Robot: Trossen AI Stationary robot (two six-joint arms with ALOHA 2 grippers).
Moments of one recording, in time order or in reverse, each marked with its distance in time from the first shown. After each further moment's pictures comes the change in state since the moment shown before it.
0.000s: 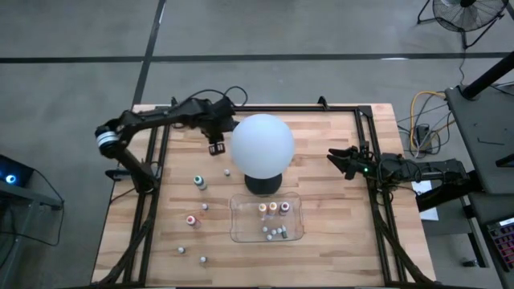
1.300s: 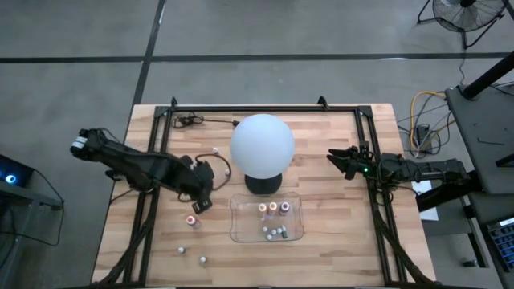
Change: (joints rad) left arm -0.840 -0.274 0.022 -0.307 -0.139 -1.137; right arm 0.000 0.004 0.000 0.000 0.000 0.001
